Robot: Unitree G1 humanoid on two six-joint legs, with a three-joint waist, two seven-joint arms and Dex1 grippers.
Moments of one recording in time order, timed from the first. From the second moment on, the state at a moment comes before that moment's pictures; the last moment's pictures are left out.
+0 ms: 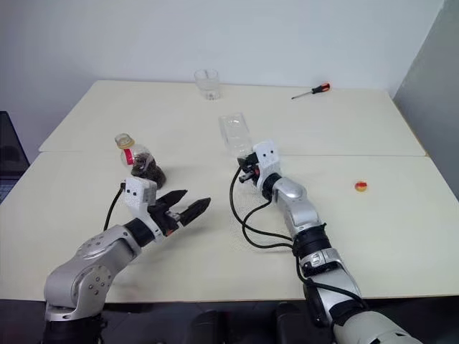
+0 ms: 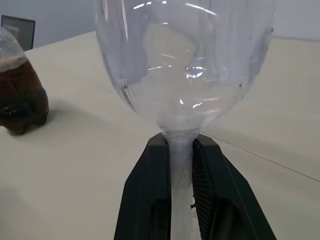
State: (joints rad) left arm -0.13 0.41 0.16 -0.40 -0.57 0.74 -0.45; right arm -0.77 0.02 0.07 0.58 0.06 0.11 0.43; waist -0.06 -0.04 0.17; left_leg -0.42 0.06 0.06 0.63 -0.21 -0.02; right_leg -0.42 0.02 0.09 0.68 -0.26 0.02
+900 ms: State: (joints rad) left arm -0.22 0.41 0.10 -0.28 -0.51 0.68 -0.47; right arm -0.60 -0.08 0.14 0.28 0.10 0.35 0.59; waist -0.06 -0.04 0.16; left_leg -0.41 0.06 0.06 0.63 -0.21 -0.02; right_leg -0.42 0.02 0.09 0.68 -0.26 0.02
